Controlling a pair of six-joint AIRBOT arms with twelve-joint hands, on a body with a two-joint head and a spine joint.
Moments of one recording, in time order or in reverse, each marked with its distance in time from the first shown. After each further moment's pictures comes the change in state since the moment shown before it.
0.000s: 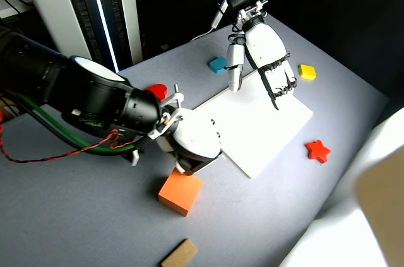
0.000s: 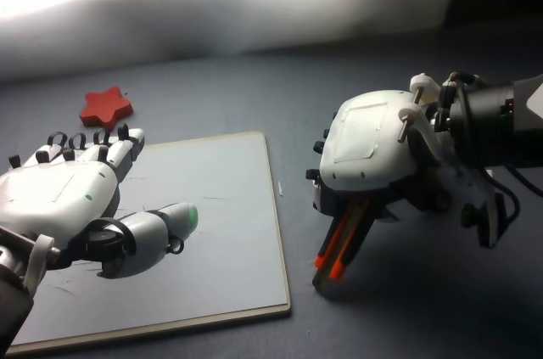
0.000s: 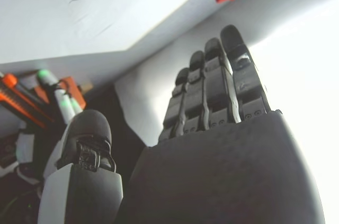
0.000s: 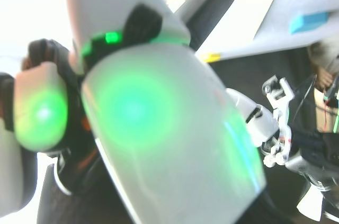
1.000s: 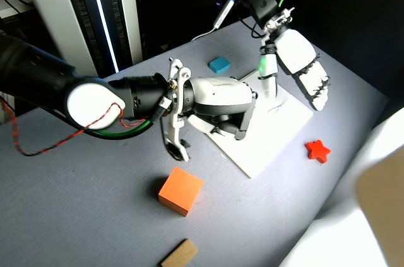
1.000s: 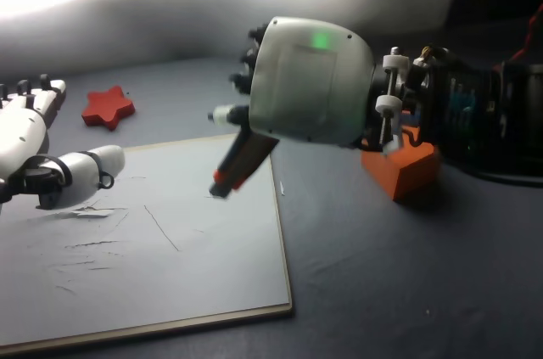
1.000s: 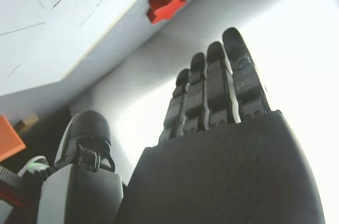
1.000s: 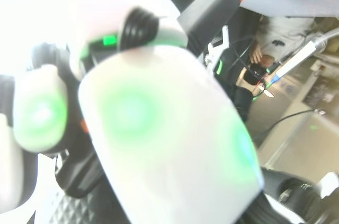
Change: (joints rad) left arm -0.008 0.000 0.218 -0.034 0.041 -0.002; right arm -0.060 -0.138 0.178 1.514 0.477 -1.972
